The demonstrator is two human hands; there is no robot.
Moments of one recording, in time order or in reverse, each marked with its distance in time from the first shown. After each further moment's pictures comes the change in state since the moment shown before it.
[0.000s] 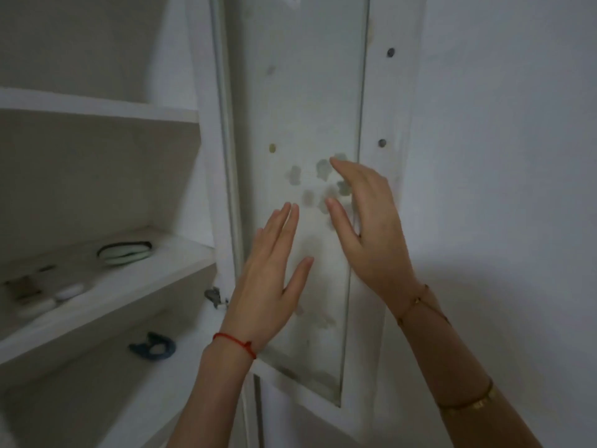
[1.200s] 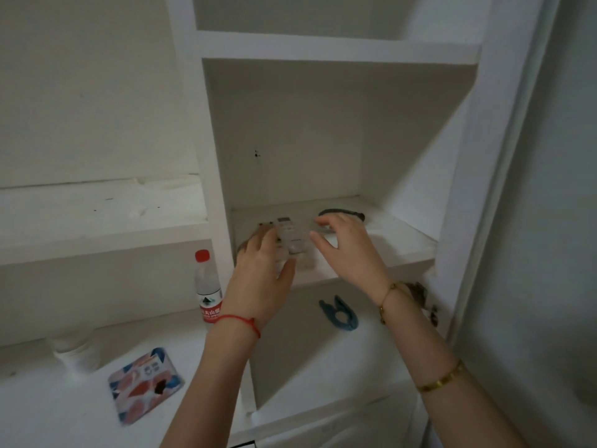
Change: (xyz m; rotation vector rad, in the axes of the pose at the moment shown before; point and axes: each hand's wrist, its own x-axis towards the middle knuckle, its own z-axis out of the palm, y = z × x) left_hand -0.097 -0.175 -0.176 0.644 0.107 -0.814; right_hand -0.011 -0.141 0.323 0.607 -0.748 0.126
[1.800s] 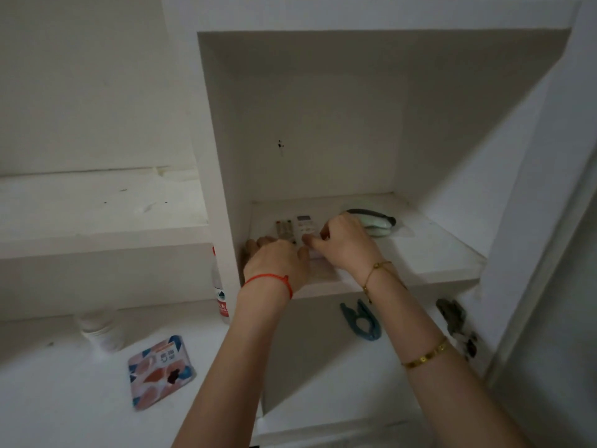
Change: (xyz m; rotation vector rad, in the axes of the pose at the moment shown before) left_hand 0.062 0.002 0.027 0.398 -0.284 -0.443; right_hand 0.063 0.007 0.035 -0.089 -0.219 0.121
